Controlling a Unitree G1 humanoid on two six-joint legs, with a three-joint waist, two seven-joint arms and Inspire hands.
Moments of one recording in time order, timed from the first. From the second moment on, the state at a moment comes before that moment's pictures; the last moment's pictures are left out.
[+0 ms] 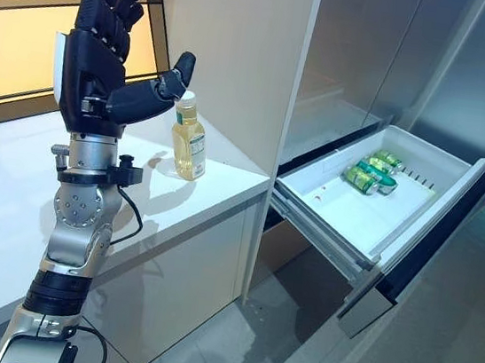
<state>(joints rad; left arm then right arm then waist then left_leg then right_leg) -0.25 0.47 0.01 -0.19 -0.24 -0.38 0.23 0.02 -0.23 0.27 1.29 0.21 0.01 0.18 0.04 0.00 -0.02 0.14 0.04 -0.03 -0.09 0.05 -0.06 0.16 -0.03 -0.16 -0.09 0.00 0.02</state>
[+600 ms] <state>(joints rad) -0.25 0.50 -0.09 0.07 -0.18 -0.27 0.30 0.00 -0.26 0.27 1.29 0.20 0.01 0.21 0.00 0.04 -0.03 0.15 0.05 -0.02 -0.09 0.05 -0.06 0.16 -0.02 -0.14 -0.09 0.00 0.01</state>
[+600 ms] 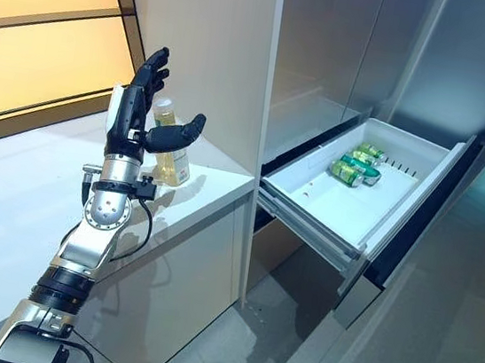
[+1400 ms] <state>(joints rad) -0.25 0.45 -0.09 0.18 -0.34 -0.27 0.34 0.00 -0.26 0.27 1.28 0.17 0.03 0.21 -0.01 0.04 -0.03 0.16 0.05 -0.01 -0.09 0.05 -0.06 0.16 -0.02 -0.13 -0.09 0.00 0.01</state>
